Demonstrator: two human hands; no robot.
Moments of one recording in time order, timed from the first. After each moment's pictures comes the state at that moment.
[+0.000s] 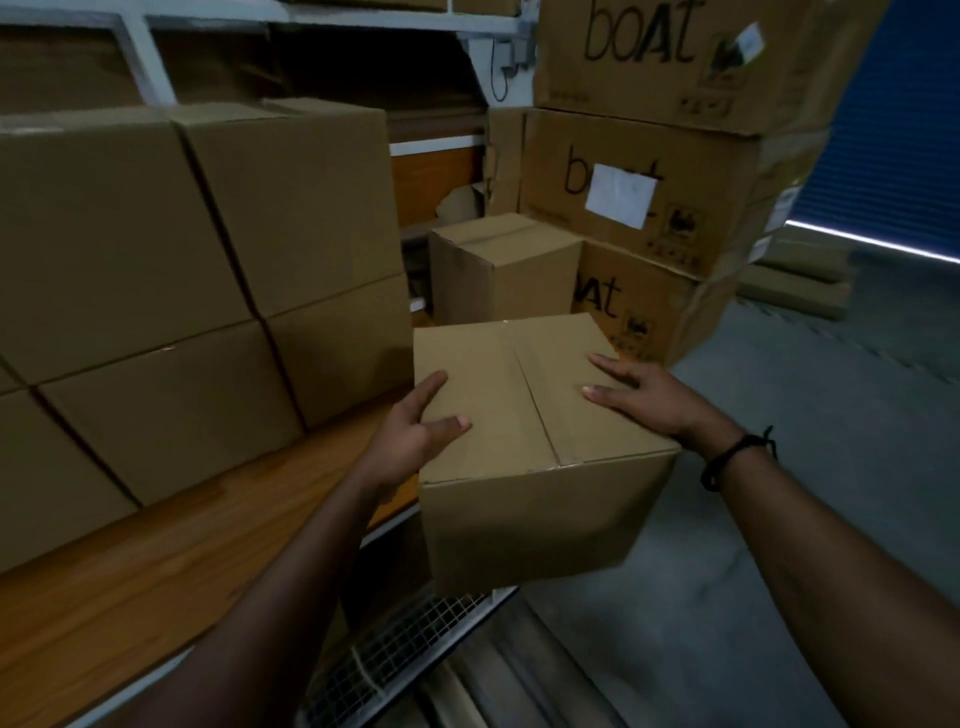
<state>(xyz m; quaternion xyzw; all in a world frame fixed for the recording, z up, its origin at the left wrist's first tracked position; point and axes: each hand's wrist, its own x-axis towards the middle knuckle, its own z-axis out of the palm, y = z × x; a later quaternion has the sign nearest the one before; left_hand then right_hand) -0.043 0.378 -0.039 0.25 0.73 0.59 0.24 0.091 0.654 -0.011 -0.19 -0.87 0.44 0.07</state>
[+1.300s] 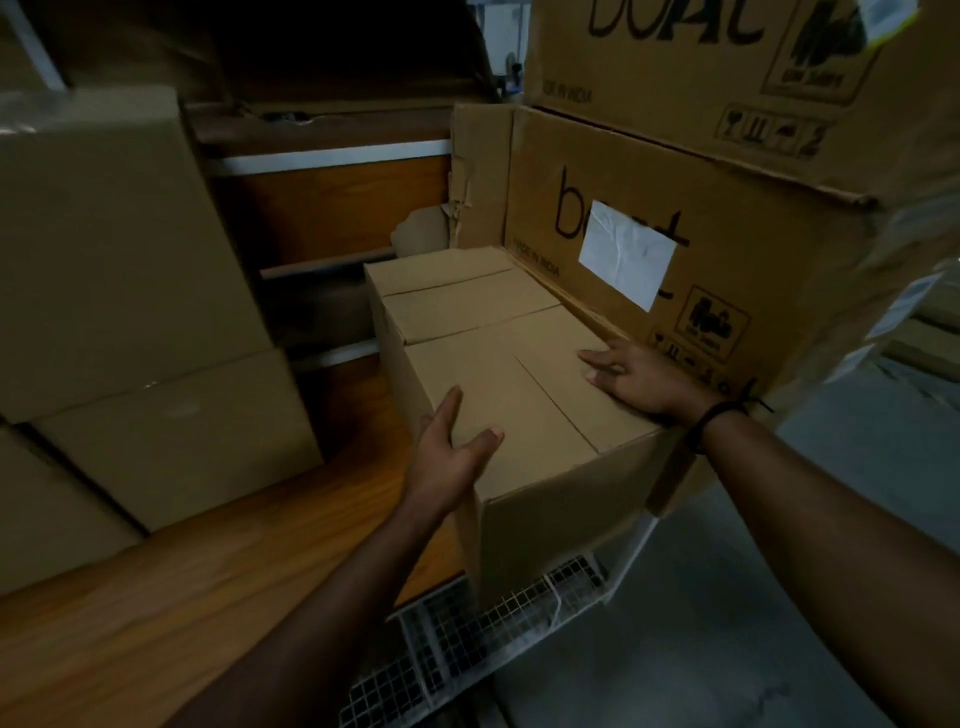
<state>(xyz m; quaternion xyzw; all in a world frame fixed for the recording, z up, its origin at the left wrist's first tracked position) -0.174 0.707 -0.075 0.13 0.80 0.58 0.10 -0.151 0.977 -0.010 -0.12 -0.96 0.26 0.01</state>
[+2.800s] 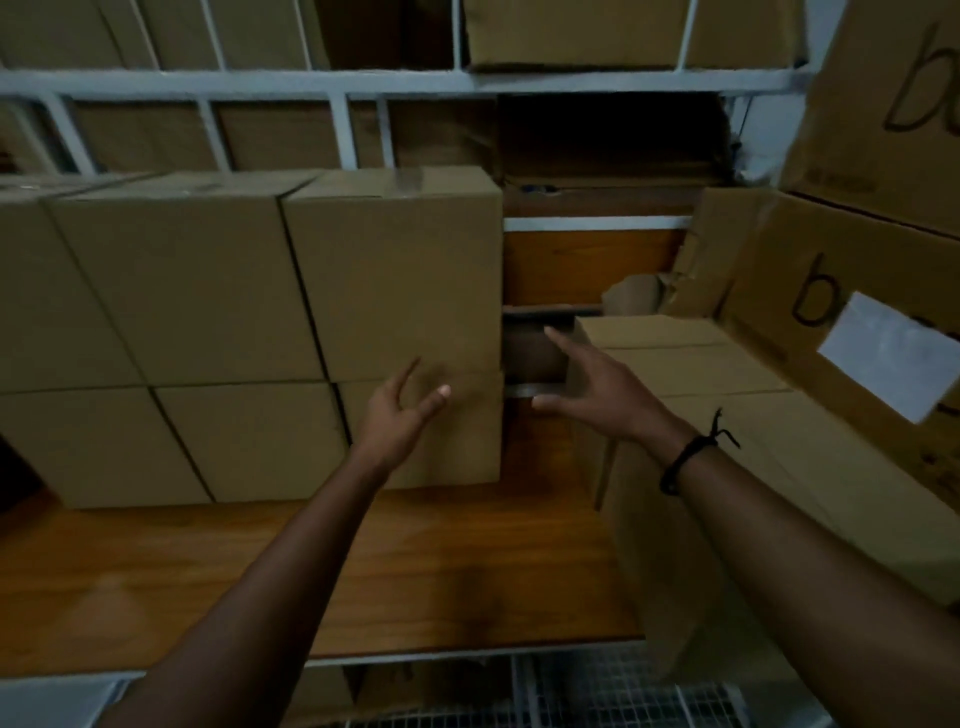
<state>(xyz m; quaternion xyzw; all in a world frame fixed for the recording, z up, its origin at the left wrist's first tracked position) -0.217 0.464 -0.006 -0.01 0.81 0.57 -0.13 -0.234 0.727 0.036 0.15 -0.93 0.32 0.06</state>
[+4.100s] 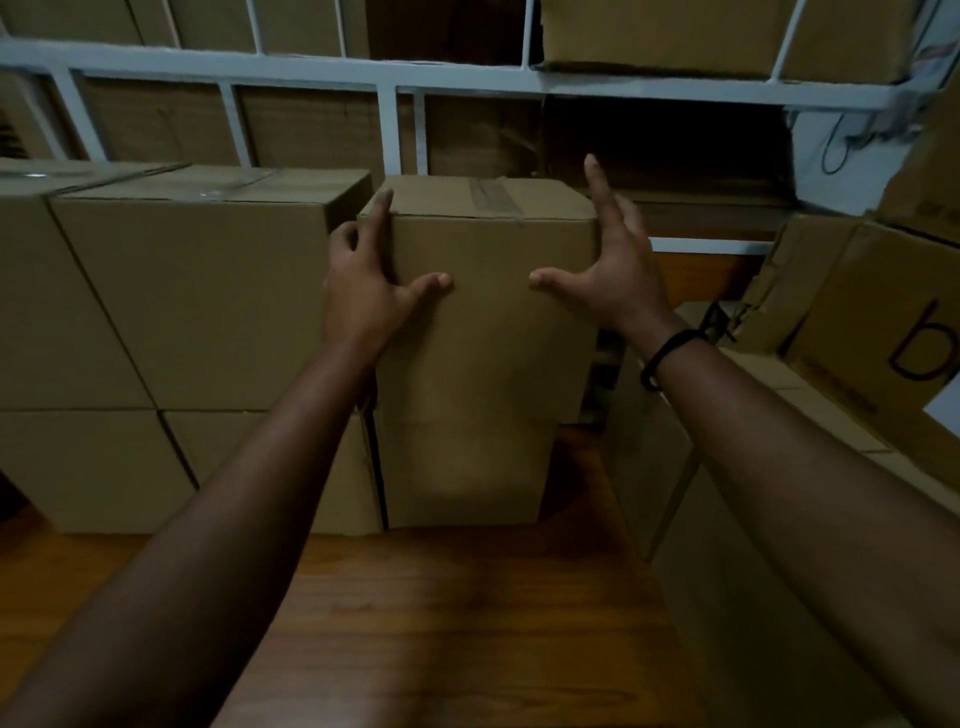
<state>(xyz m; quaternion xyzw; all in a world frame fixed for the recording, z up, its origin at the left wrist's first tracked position) -0.323 0.380 0.110 0.02 0.84 0.39 -0.37 -0.352 0.633 0.141 0.14 -0.88 0.32 0.31</state>
